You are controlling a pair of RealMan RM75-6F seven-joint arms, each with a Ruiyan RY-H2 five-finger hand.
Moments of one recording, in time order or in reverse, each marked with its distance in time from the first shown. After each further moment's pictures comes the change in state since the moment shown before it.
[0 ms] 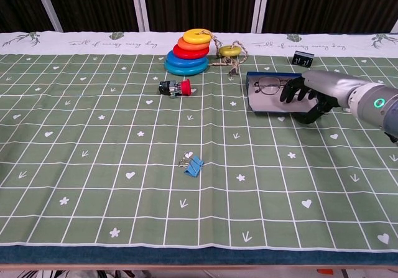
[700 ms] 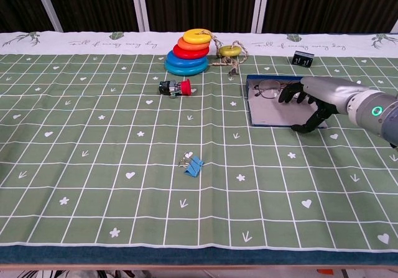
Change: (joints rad) left arm 0.000 -0.005 -0.002 0.005 0.004 0.005 -0.003; right arm -0.005 -0.017 -0.025 0.001 0.016 0.020 -0.047
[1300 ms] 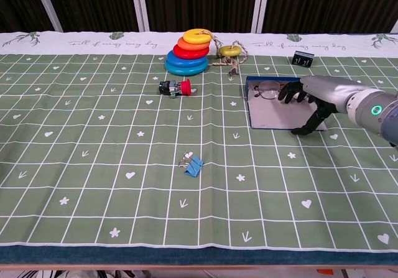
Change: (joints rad) left arm 0.000 0.000 0.000 -0.001 0.001 0.000 -0.003; right arm 0.006 0.003 -0.007 -0.015 0.017 0.014 -0.017
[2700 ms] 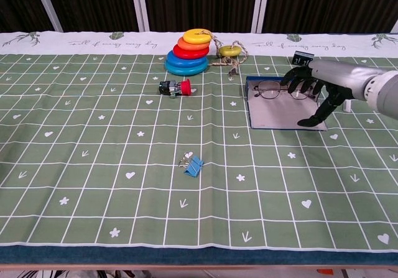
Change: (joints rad) left arm 0.000 0.003 0.001 -0.004 0.003 -0.006 -0.022; right arm -0.010 0.152 -0.029 -0.236 -0.005 0.059 0.030
